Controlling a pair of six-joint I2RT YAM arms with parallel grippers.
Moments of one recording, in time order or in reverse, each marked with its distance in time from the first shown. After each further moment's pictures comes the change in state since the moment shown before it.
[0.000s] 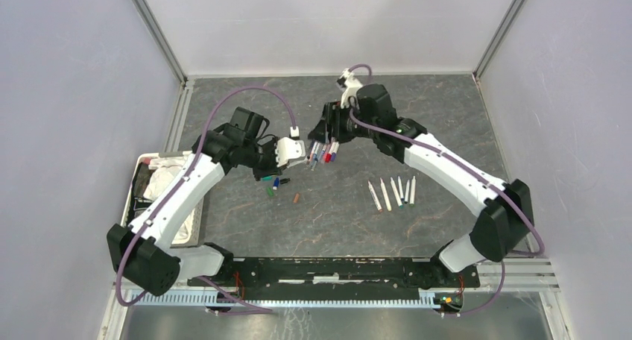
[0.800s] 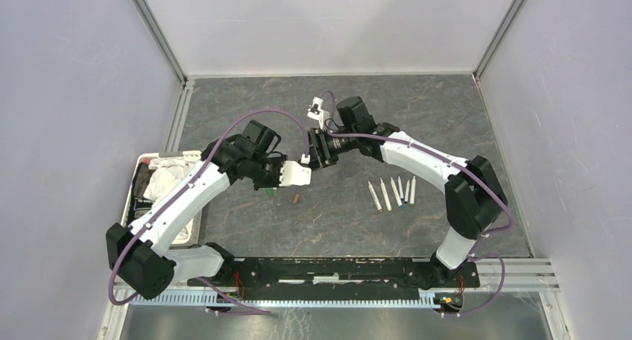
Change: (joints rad) left arm -0.132 -0.042 -0.067 -0.061 -0.150 0.219; right arm 0.013 0.219 -0.027 0.005 -0.614 -0.005
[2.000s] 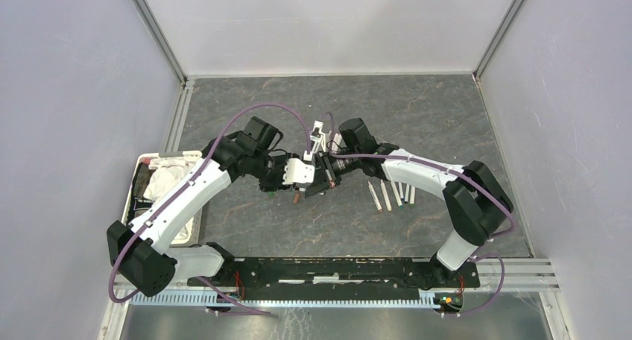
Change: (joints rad) left arm -0.028 0.014 0.026 0.004 0.086 -0.007; right arm 0.052 -0.021 -0.208 0.135 -0.088 -0.023
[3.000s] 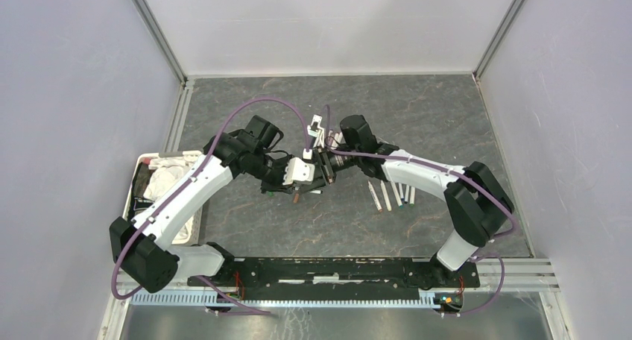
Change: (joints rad) left arm 0.024 0.034 0.043 -0.074 0.185 -0.028; right arm -0.001 -0.046 -0.051 0.209 -0.068 0.063
